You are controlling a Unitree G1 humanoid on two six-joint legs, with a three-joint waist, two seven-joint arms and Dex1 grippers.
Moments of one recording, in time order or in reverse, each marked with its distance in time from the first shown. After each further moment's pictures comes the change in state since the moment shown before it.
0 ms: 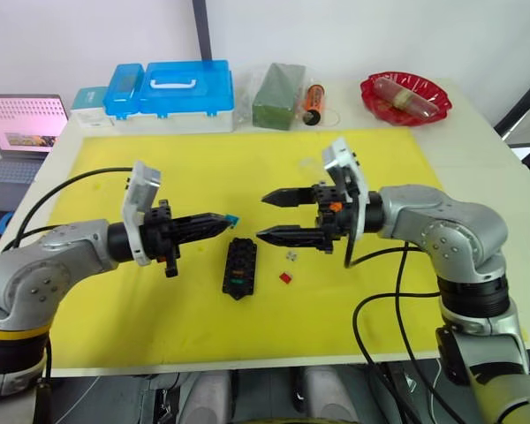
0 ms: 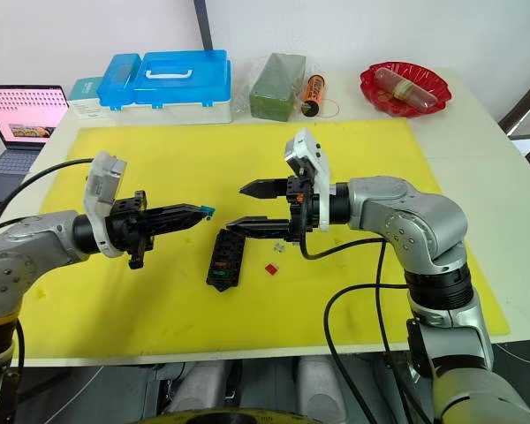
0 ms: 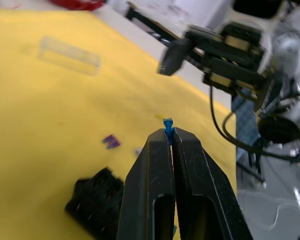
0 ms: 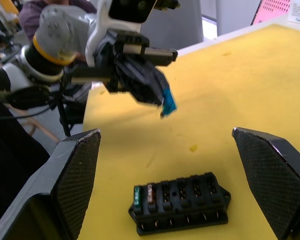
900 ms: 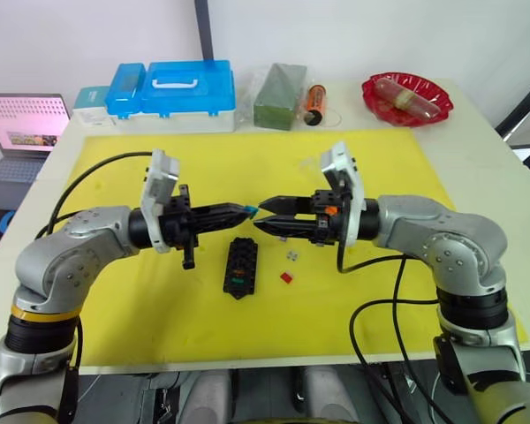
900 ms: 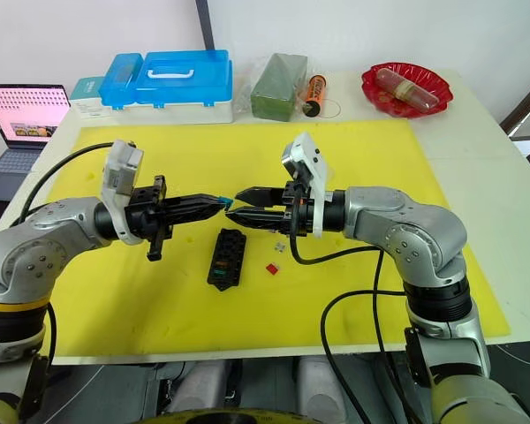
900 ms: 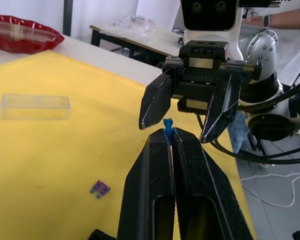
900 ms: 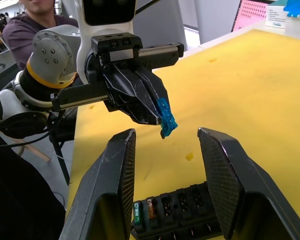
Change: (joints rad) left arm -0.108 -0.107 -0.075 0.043 0.152 -0.087 -0.113; right arm 0.053 0.021 -0.014 -0.075 0.082 0.012 -0.177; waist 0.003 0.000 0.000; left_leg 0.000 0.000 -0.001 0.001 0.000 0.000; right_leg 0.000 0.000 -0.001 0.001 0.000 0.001
